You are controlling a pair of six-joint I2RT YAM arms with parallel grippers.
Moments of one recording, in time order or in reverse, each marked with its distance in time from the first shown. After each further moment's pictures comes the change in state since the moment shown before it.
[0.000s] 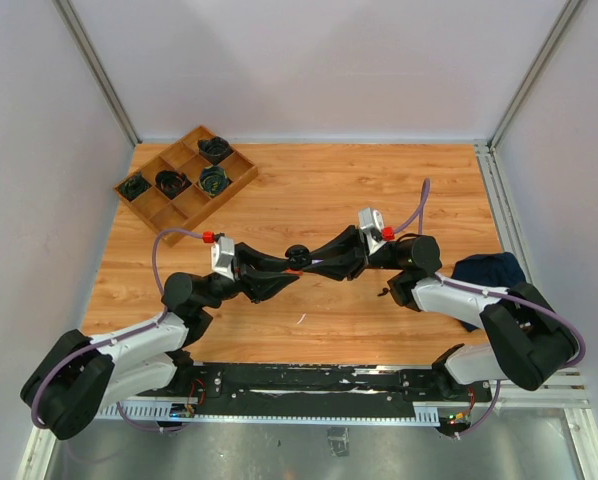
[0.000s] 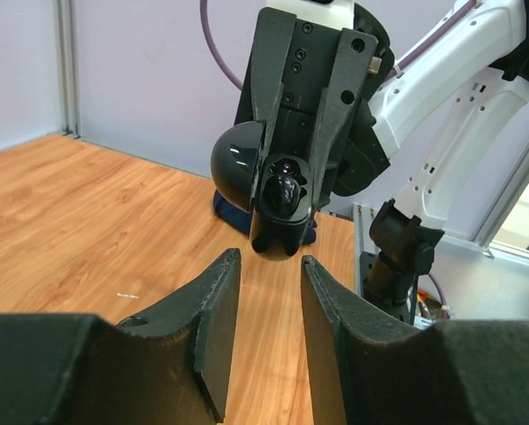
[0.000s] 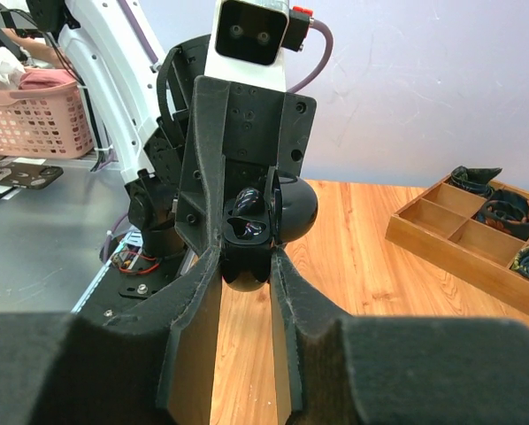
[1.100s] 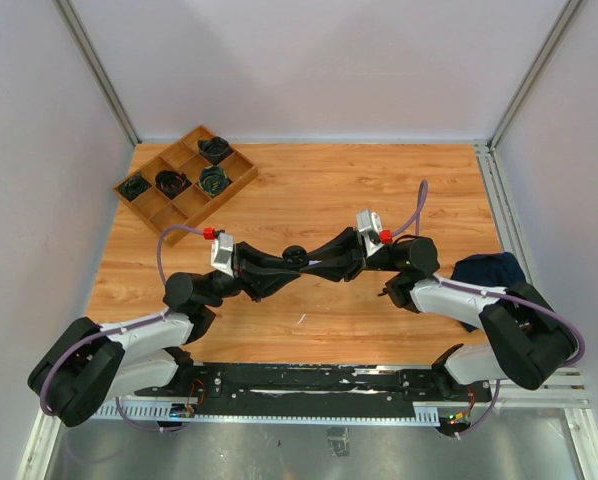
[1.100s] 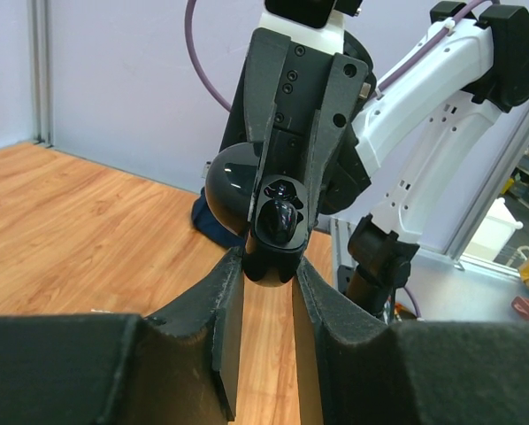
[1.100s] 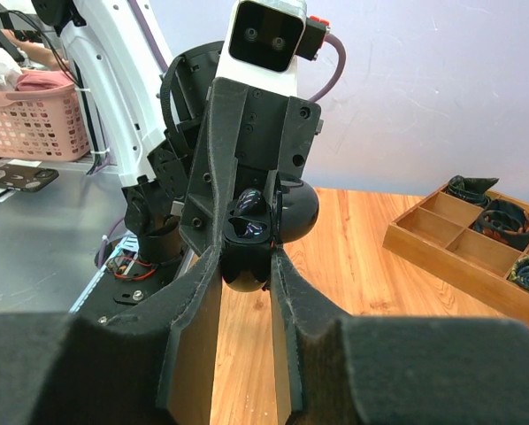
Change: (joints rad) left arm 0.000 0.085 0.011 0.134 0.019 -0.100; right arm 0.028 0.003 0.000 0.003 0.027 -0.027
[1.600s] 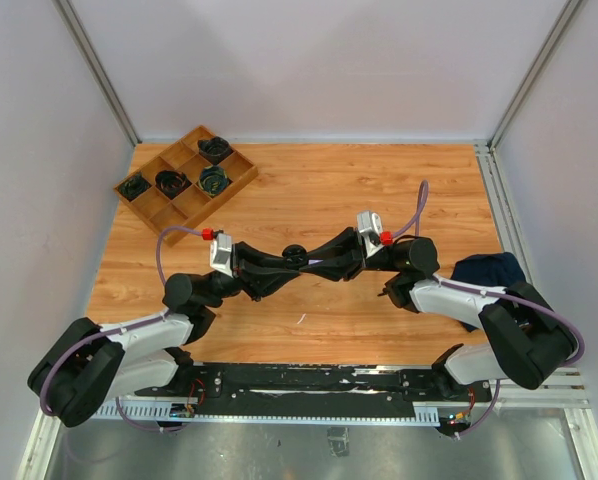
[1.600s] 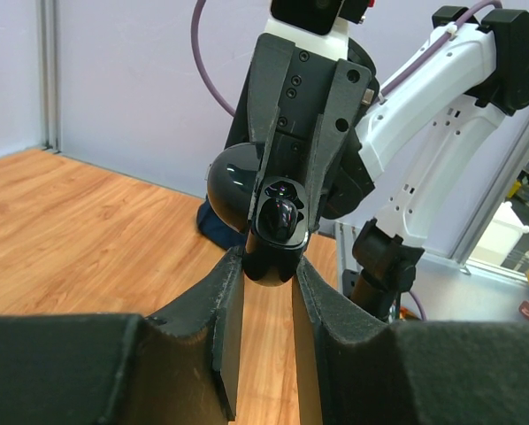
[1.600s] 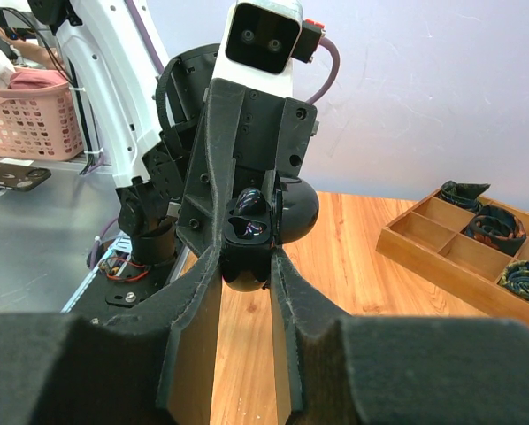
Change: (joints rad) left arm 0.000 0.000 -0.004 0.016 -0.016 0.005; right arm 0.001 0.004 0.000 0.009 0.010 -0.021
